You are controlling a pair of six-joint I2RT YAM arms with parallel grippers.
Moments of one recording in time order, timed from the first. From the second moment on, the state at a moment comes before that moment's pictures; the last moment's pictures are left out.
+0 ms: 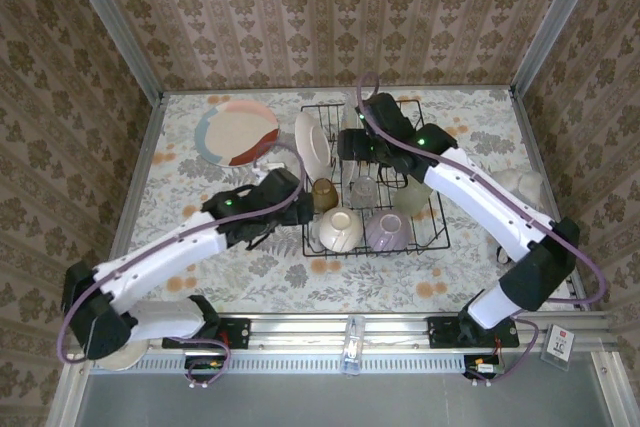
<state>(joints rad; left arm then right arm) -0.91 1.16 1.01 -0.80 -0.36 -0.73 0.64 1.56 1.58 -0.83 0.25 0.53</state>
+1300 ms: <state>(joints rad) -0.61 0.49 0.60 -0.38 0.49 -0.21 0.69 1.88 1.85 -0.97 0.55 0.59</state>
